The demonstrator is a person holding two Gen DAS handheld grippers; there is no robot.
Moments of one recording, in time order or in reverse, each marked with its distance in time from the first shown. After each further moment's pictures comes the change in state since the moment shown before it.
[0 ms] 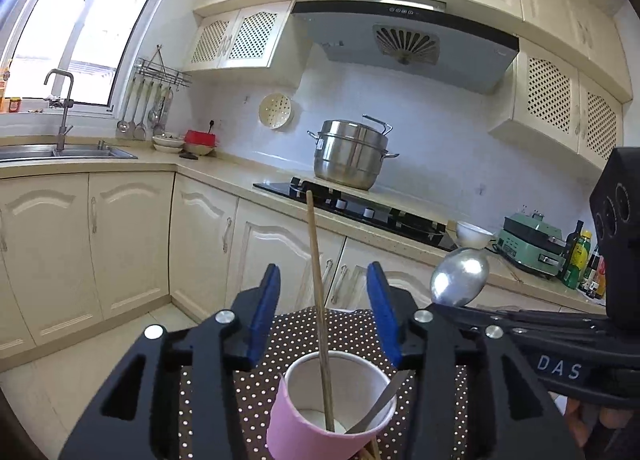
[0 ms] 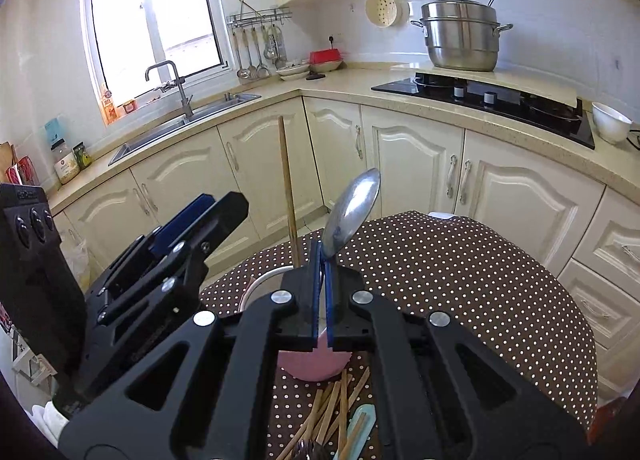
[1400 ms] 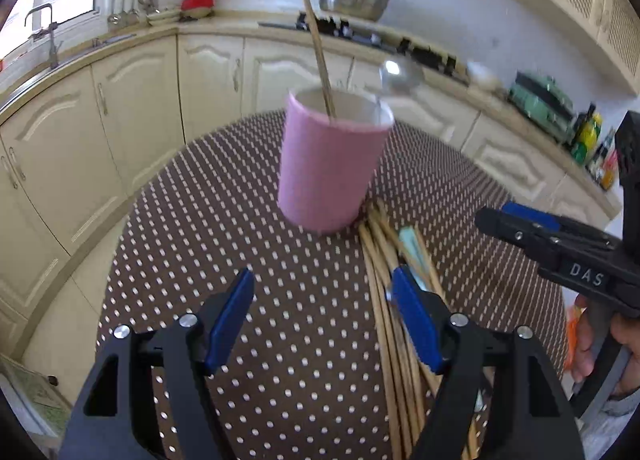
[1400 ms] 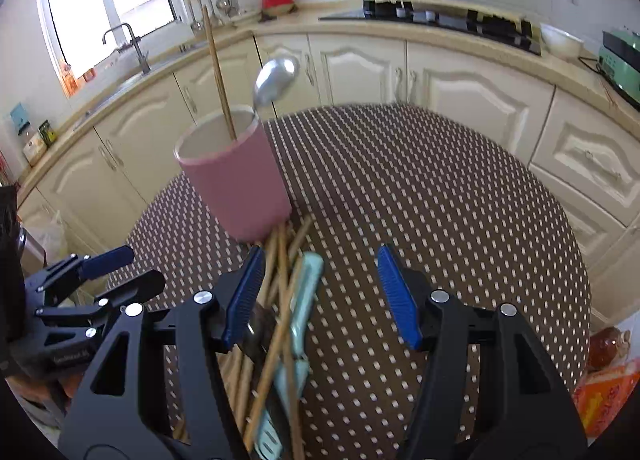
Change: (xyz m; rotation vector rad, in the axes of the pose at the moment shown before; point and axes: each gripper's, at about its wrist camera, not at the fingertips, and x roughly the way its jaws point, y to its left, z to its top) left arm -0.056 -0.008 -0.104 0.069 0.619 0.045; right arm -0.040 -0.035 -0.119 0.097 0.227 -0.139
